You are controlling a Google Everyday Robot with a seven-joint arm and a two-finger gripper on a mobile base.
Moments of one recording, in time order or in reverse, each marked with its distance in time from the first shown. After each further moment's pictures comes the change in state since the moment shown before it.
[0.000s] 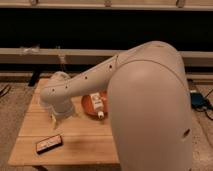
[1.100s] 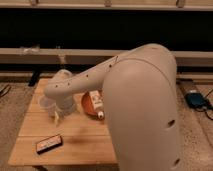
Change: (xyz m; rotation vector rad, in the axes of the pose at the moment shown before) arm 0.027 0.025 0.019 0.009 -0.023 -0.026
